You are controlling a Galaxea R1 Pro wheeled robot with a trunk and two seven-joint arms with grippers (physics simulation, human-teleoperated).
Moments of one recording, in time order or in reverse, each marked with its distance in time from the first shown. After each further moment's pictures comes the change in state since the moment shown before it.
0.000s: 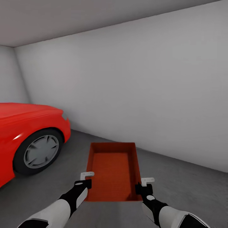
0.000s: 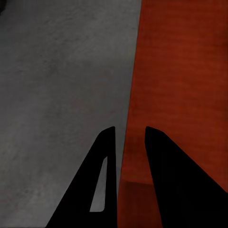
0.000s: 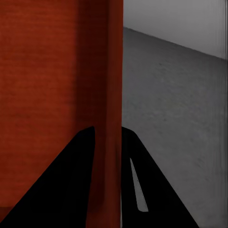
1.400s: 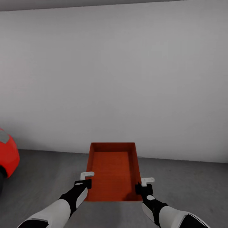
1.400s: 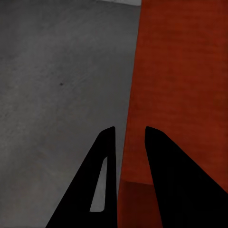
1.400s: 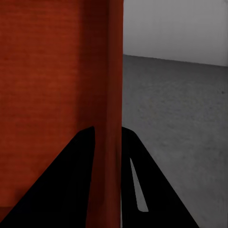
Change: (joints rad) left arm 0.000 0.000 0.002 0.000 -0.003 0.000 0.000; right arm 0.000 0.000 0.000 0.000 -0.001 0.000 0.001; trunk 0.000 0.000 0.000
